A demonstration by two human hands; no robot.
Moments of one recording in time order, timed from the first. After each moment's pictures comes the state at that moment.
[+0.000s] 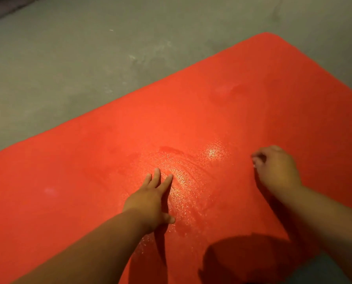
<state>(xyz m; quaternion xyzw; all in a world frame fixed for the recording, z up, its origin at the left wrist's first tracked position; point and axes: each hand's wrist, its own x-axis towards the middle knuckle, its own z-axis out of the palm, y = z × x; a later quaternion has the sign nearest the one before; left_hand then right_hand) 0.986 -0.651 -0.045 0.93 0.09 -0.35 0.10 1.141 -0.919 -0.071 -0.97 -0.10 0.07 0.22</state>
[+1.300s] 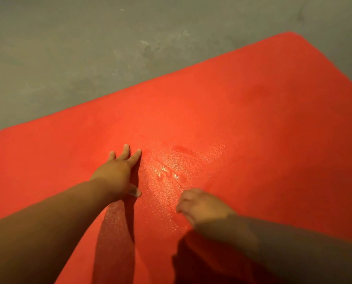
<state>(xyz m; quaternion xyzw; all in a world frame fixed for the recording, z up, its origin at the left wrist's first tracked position) 1.012 -0.540 -0.045 0.91 0.17 -0.36 0.09 1.046 -0.784 -0.071 -0.79 -0.52 0.29 0.14</state>
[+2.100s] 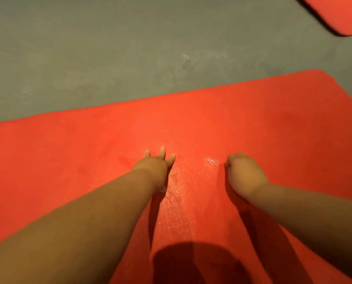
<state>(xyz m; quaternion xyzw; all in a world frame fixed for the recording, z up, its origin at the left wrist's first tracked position) 1.020 -0.534 -0.031 0.91 0.11 -0.40 0.05 1.134 -0.747 -0.065 -0.94 -0.30 0.13 0.03</state>
